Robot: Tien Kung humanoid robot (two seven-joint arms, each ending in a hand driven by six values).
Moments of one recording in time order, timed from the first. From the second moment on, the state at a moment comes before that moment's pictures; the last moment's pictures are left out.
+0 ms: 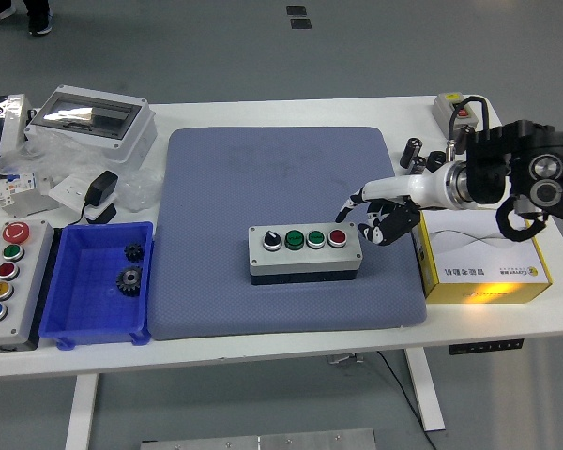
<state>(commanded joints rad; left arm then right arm) 0.00 0.07 -1.58 -0.21 1.43 0.02 0.53 0.94 -0.71 0.57 1.56 -1.06 0.58 -0.53</state>
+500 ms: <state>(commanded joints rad) 0.02 0.04 -1.58 -0.20 1.42 0.02 0.53 0.51 -0.34 1.10 1.48 -1.35 0.17 -0.19</state>
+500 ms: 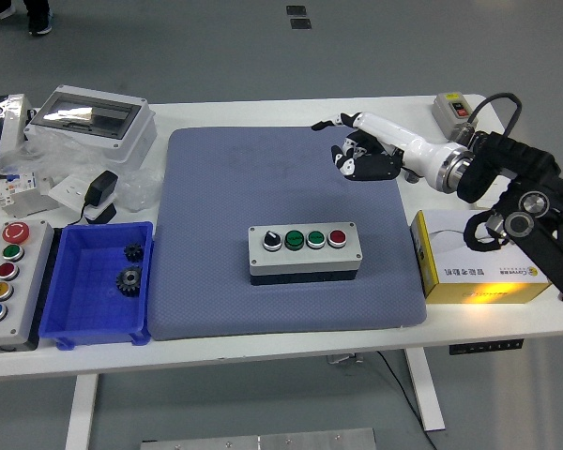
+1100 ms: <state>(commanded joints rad) 0.01 0.04 -1.58 -0.20 1.43 0.01 0.53 0.23 -0.21 1.14 1.38 -0.96 -0.15 0.28</state>
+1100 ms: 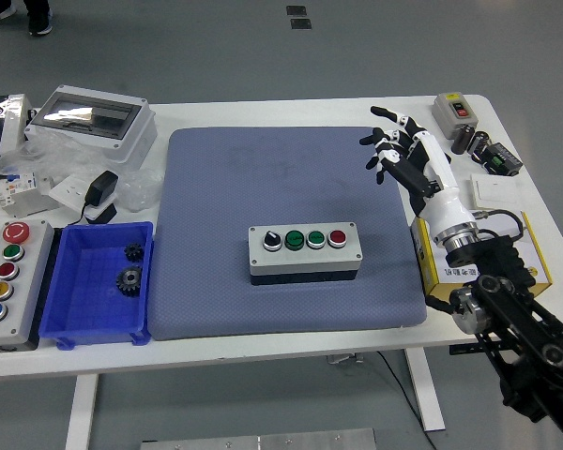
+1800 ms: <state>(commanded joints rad) 0.00 0.06 -1.61 -0.20 1.49 0.02 0.47 0.16 -0.26 1.18 1.38 -0.81 -0.13 0.29</state>
